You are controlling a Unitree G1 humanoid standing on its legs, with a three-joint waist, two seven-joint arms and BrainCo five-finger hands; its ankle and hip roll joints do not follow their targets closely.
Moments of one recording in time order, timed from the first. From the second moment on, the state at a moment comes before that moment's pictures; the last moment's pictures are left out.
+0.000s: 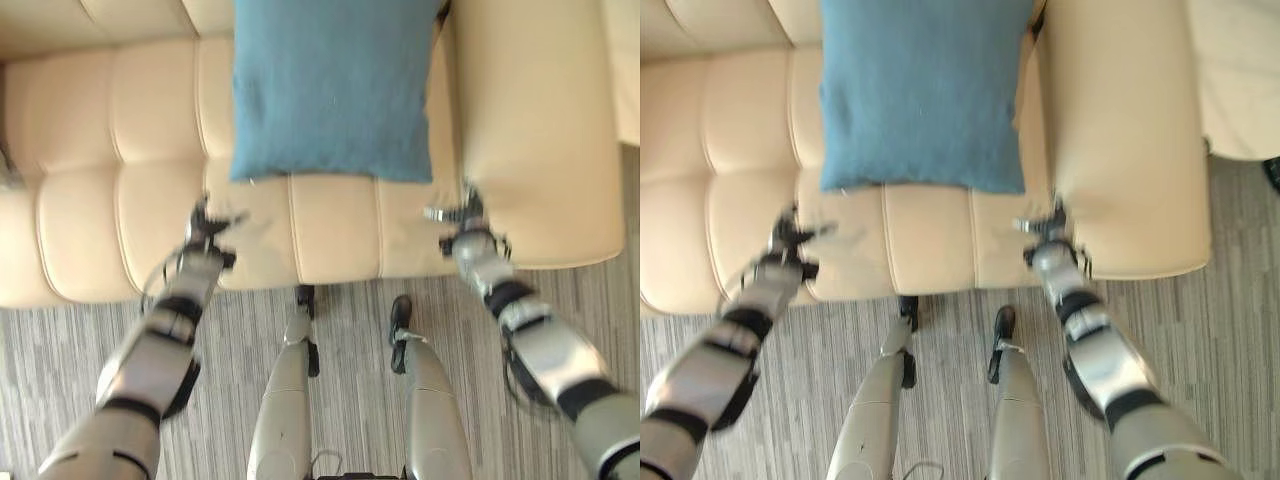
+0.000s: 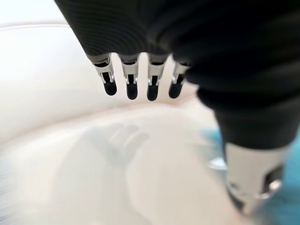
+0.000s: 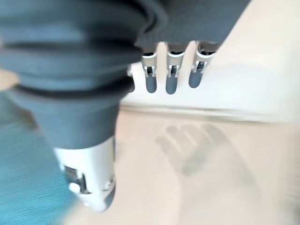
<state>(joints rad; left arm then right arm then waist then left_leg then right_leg) -0.51 0.45 -0.24 1.06 -0.27 -0.05 0.28 -0.64 -0.33 0.27 1.08 0.26 0.03 -0.42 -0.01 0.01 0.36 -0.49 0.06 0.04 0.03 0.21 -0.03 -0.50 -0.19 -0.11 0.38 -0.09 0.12</state>
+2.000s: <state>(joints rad) 0.03 0.23 -0.14 0.73 -0.28 0.00 0.12 -0.06 -0.29 0.17 0.77 0.22 0.01 -0.16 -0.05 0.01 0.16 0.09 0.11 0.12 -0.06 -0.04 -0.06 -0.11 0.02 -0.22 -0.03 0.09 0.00</state>
